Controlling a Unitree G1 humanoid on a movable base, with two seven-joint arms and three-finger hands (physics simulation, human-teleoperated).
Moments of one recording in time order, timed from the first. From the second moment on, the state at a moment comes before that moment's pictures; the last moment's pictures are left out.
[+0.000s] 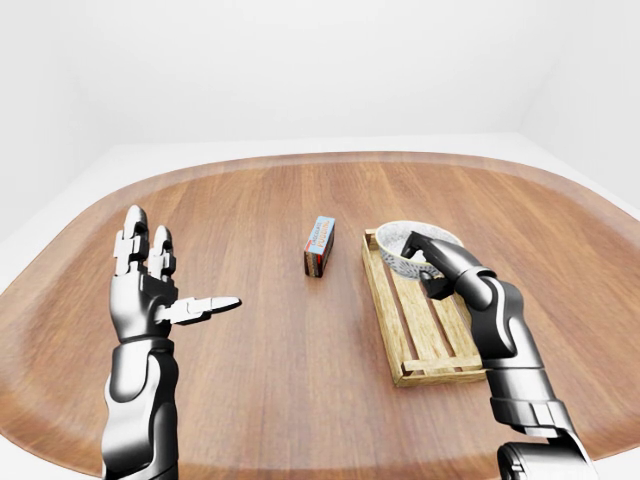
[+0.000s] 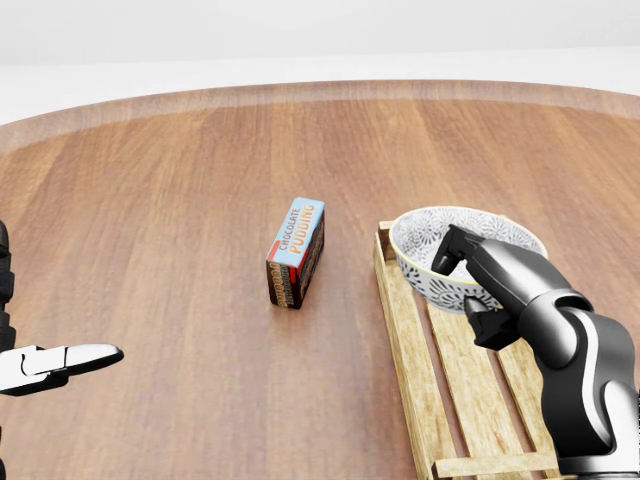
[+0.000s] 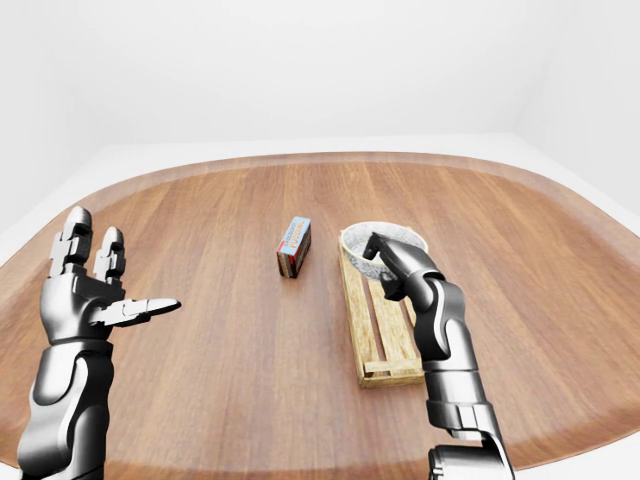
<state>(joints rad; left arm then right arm) -0.01 0.11 0.32 -0.35 -0.26 0.09 -0.06 -0.39 -0.28 -0.11 0.14 -0.93 0.09 0.56</state>
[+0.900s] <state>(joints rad) -0.01 0.11 0.32 -0.36 -0.26 0.09 -0.06 -0.46 -0.28 -0.06 0.46 -0.94 0.09 0.32</state>
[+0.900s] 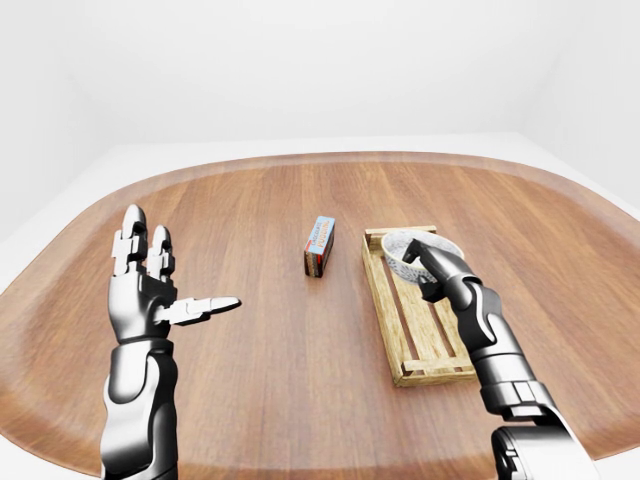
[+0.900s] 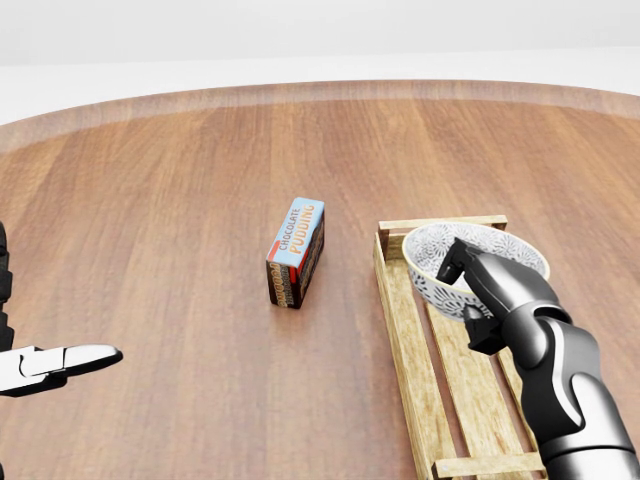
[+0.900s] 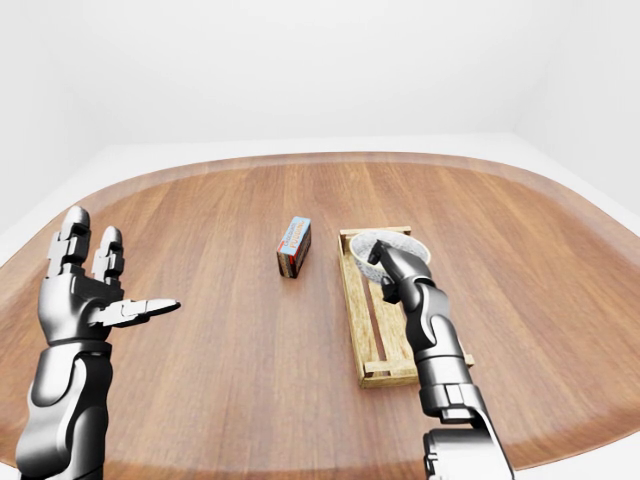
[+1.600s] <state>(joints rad) -0.01 0.11 0.32 -0.36 -0.26 0.09 -0.06 -0.51 -0.28 -0.03 0.64 -0.91 0.09 0.20</state>
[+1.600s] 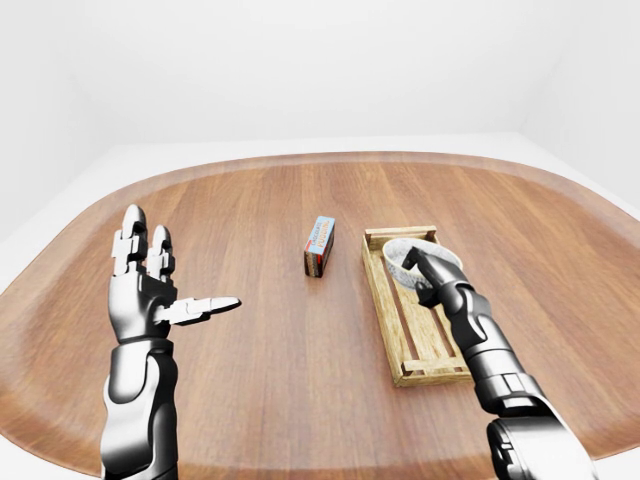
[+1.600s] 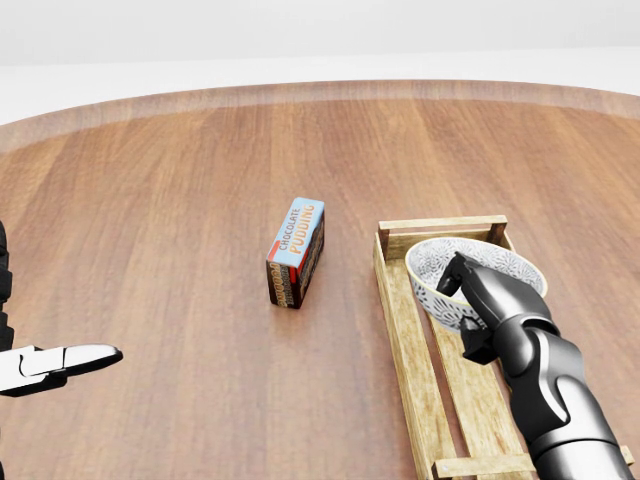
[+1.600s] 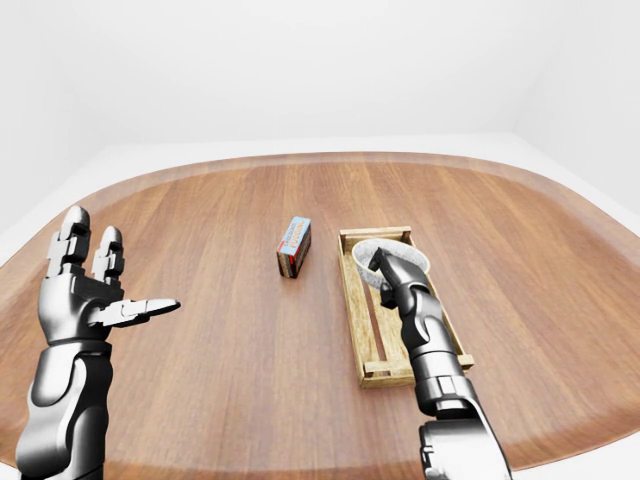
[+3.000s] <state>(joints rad) -0.01 0.11 0.32 -0.36 -0.27 0.09 -0.07 -0.56 -0.28 -0.02 0.81 -0.87 0.09 0.10</state>
